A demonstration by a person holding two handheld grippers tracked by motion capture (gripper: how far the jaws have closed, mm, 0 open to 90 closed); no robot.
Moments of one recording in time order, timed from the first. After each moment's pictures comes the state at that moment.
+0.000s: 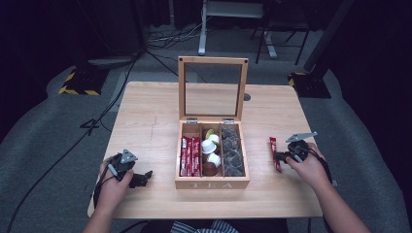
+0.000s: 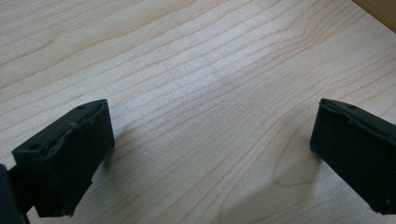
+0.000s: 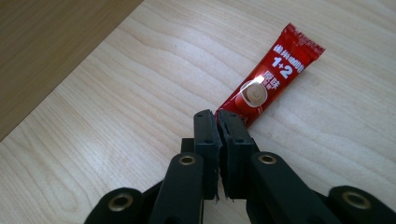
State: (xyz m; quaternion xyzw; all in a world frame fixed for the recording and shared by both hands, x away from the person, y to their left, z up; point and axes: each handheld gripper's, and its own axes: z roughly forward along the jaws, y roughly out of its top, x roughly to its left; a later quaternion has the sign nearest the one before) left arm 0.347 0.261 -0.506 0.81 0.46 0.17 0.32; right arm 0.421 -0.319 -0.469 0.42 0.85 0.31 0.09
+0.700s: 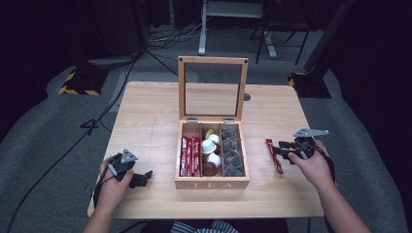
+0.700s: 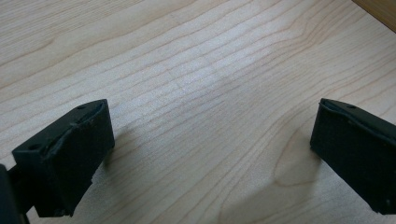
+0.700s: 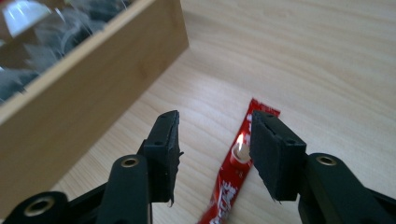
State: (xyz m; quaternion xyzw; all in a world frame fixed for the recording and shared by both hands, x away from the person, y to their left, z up) left arm 0.347 0.261 -0.506 0.81 0.46 0.17 0.32; right arm 0.416 -0.321 -0.443 0.42 0.81 0.39 0.13
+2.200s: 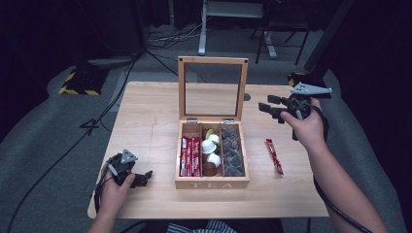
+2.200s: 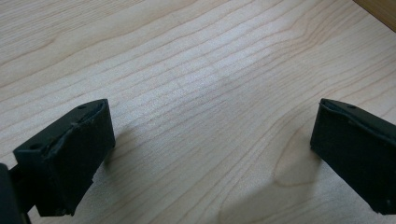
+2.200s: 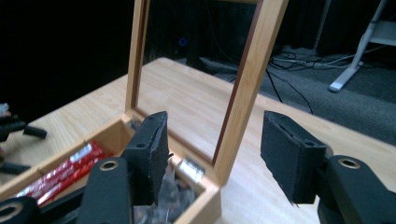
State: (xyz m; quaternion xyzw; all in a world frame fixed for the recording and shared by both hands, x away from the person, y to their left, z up) left arm 0.346 0.261 -0.506 0.81 0.46 0.17 0.31; right arm 0.469 -0.263 -0.321 0.34 0.76 0.53 0.17
